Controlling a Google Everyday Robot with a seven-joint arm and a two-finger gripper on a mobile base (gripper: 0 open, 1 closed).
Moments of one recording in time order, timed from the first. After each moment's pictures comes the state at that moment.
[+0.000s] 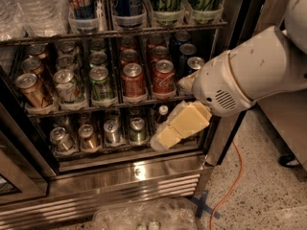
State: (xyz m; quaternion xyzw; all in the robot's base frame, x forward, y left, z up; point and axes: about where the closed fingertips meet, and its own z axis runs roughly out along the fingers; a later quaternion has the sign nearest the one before) arm 0.418 -0.039 0.933 -0.52 0.77 0.21 0.31
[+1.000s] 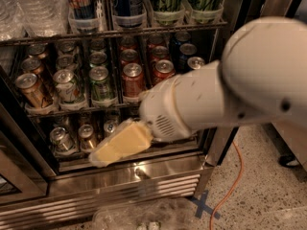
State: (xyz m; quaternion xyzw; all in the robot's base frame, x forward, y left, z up) arm 0.399 0.048 0.921 -0.48 0.76 0.26 0.35
